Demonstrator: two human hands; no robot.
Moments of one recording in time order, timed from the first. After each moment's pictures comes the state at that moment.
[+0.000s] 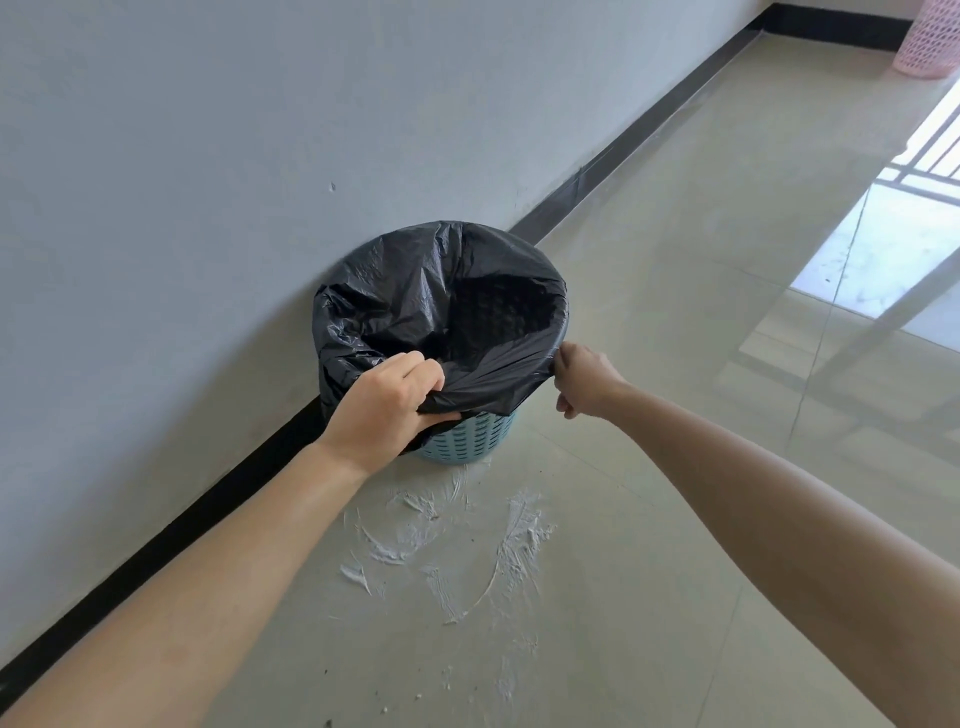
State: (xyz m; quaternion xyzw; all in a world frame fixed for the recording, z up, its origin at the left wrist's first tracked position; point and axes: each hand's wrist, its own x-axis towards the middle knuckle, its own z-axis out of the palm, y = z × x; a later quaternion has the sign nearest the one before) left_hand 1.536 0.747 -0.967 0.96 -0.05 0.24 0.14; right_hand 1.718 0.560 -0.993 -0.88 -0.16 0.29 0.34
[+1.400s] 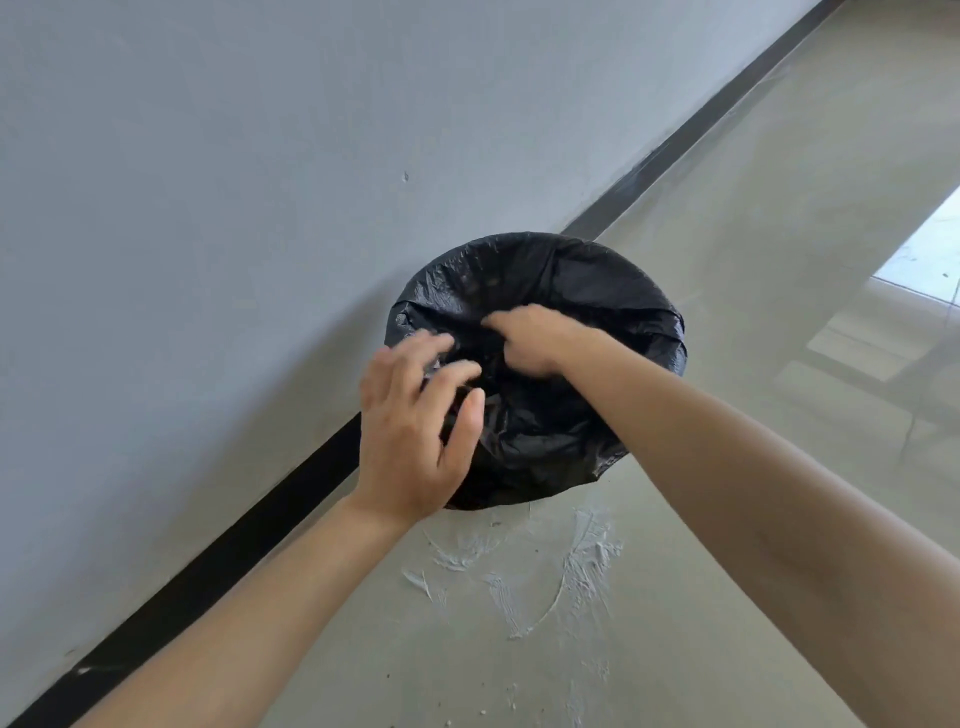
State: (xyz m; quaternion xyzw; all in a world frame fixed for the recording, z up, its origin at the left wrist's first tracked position) left_hand 1.497 0.748 -0.962 0.92 0.10 0.36 0.13; right_hand 1.698 0.692 -0.959 -0.86 -0.47 0.18 0.04
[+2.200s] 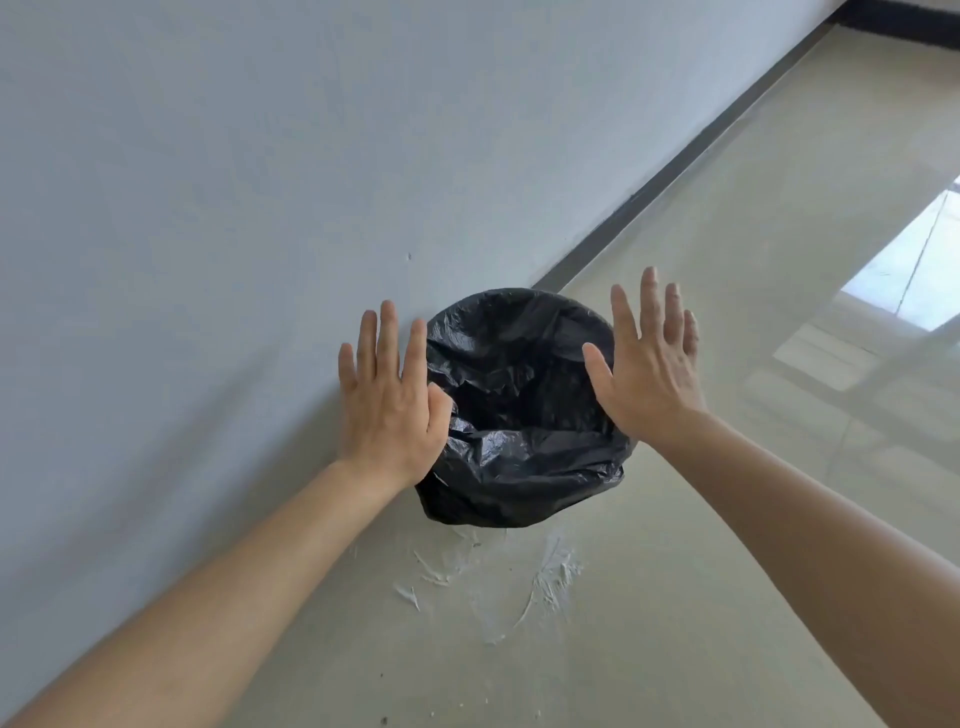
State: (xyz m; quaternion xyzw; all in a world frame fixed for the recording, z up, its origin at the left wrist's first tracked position) left_hand 1.531 0.782 -0.877 0.96 0.24 0.14 0.06; right_hand 1.713 0.583 -0.871 -0.94 -0.31 -0.05 0.11
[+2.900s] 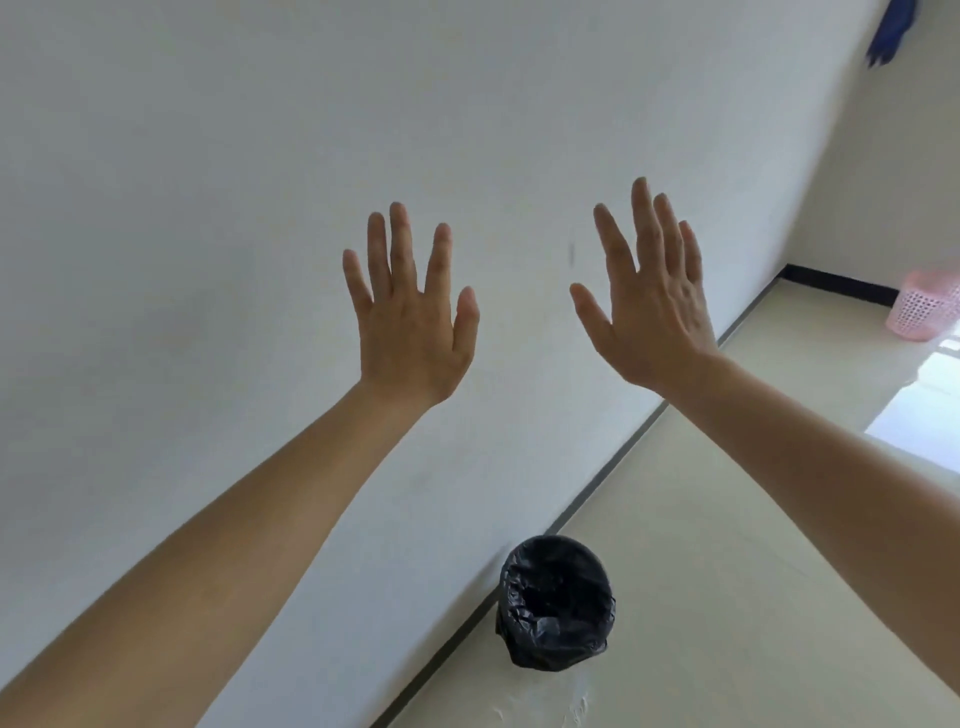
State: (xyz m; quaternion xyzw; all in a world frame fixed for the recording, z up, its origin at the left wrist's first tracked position) left_hand 1.508 0.783 -0.034 0.91 0.22 0.33 -0.08; right_hand 1.674 0.606 -0.051 -0.82 -0.42 -0.33 0.20
